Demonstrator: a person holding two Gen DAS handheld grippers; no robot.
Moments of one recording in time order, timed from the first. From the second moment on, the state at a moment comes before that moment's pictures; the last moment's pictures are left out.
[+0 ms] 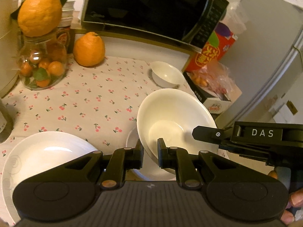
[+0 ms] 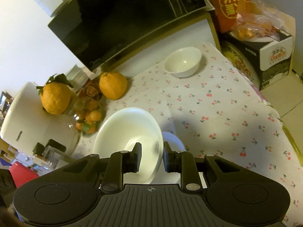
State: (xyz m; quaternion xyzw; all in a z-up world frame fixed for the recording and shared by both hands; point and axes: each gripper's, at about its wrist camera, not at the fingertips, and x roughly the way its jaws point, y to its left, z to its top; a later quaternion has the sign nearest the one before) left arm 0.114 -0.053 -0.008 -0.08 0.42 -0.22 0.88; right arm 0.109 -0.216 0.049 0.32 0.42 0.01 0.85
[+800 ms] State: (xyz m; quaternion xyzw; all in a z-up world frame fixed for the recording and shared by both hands) left arm 0.119 -0.073 -0.038 0.01 0.44 -0.19 0.88; right arm 0.123 -0.211 0.005 0.30 0.49 -0.03 0.82
